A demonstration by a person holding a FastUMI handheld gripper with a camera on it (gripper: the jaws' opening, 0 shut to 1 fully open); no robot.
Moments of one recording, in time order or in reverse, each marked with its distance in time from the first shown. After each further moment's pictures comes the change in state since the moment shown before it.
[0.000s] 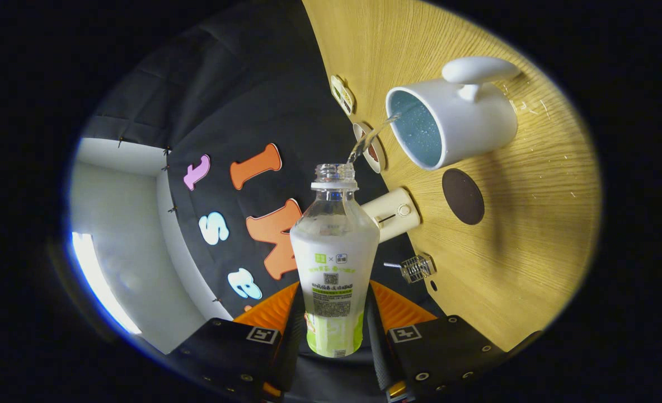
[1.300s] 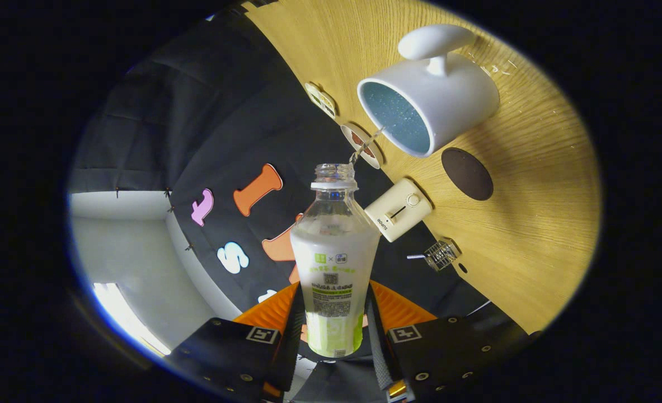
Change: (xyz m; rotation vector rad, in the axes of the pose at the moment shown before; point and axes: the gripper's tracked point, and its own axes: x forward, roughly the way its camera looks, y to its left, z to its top) arm 0.002 0.017 0.012 0.246 -0.024 0.064
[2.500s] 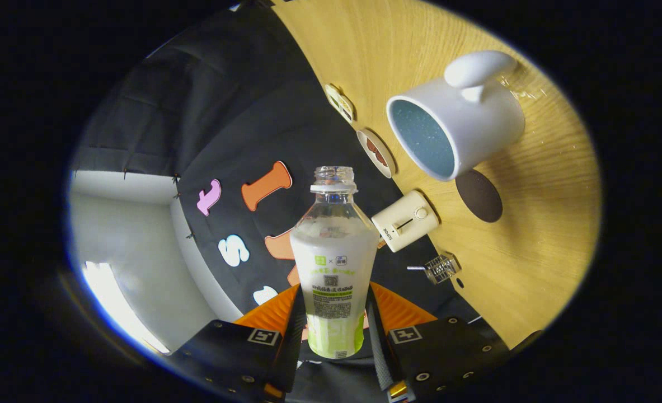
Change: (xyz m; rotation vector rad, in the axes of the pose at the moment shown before) arm 0.006 -0.007 0.005 -0.173 -0.020 0.037
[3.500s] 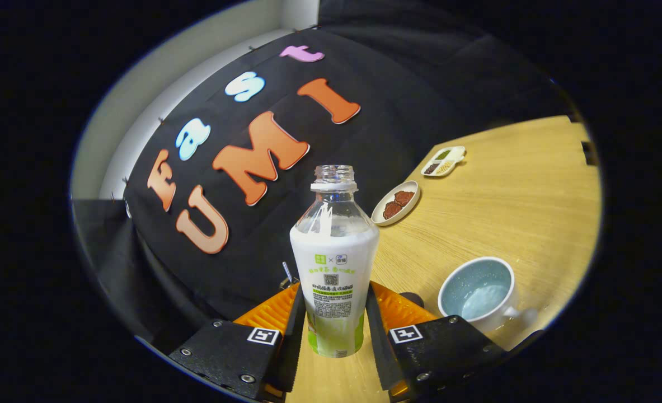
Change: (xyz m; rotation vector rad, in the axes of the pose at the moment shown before) arm 0.024 -0.042 0.018 -1.365 0.137 -0.290
